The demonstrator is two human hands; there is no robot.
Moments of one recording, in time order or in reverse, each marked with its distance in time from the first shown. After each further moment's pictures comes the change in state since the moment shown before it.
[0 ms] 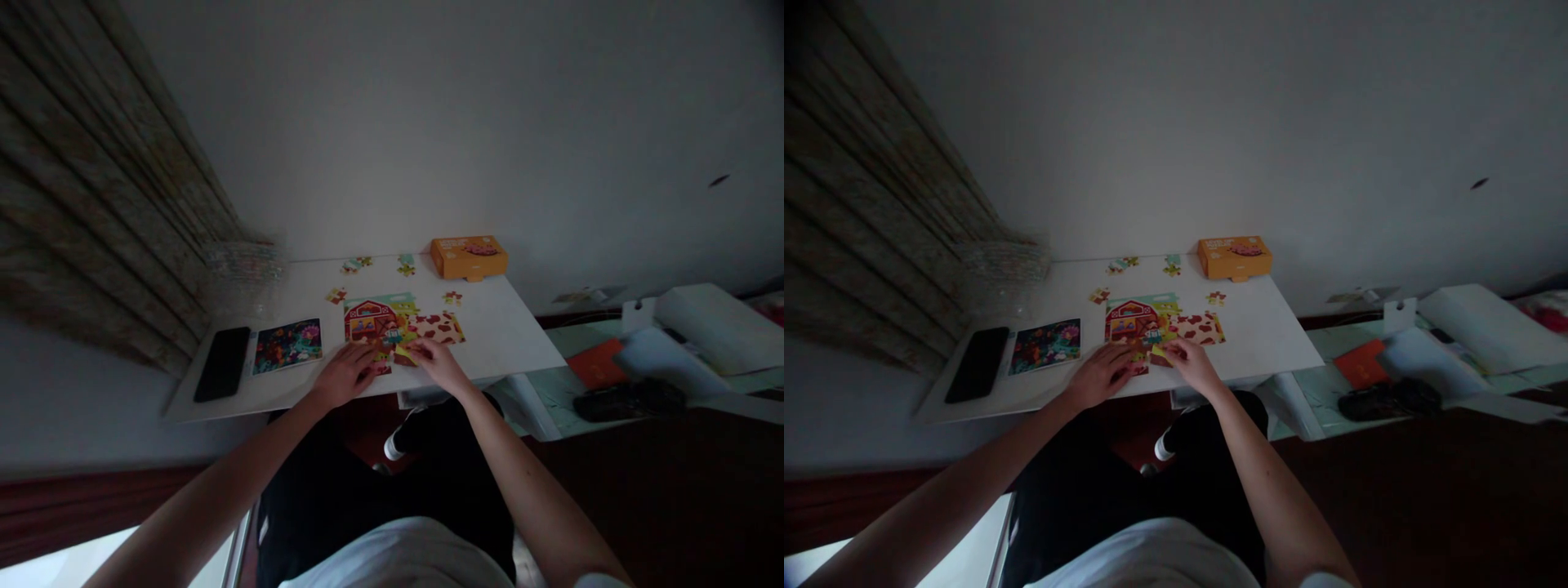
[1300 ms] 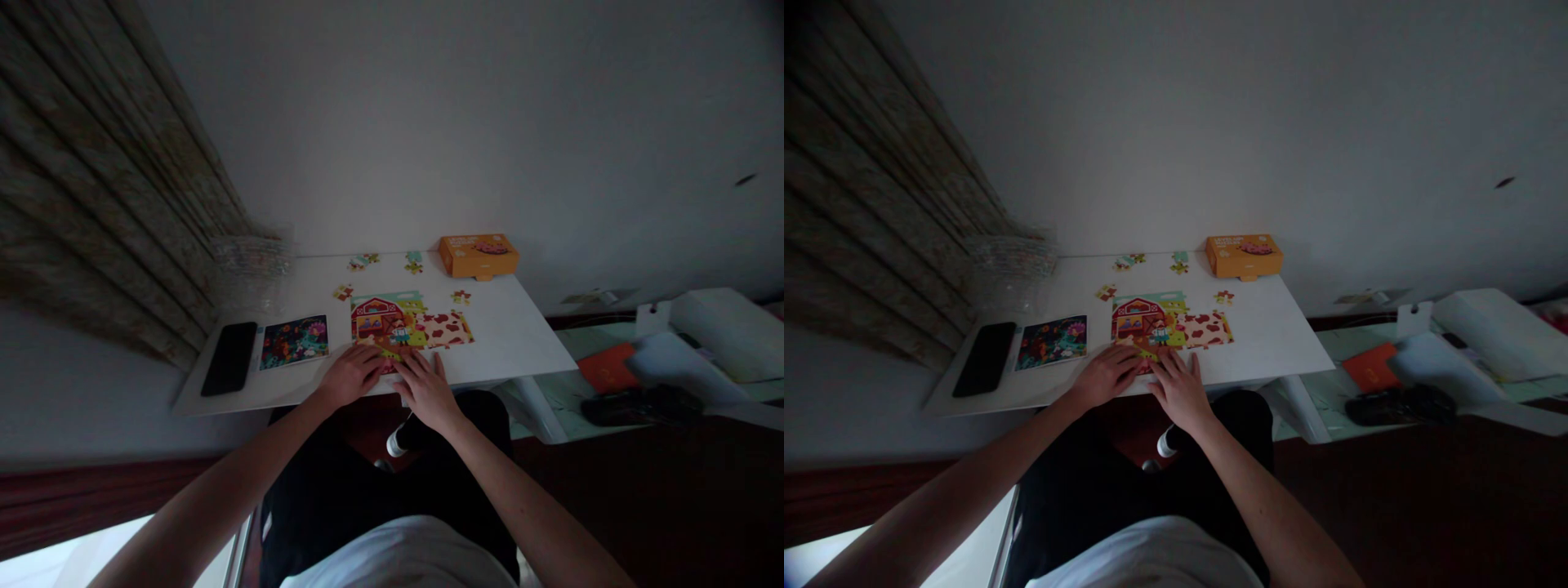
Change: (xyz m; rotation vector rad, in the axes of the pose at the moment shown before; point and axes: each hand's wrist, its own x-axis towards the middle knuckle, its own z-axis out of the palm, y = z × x) left_hand -0.001 0.002 -0.002 -0.025 -0.020 0.025; right_hand -0.049 -0.026 0.051 -0.818 -0.085 -0.209
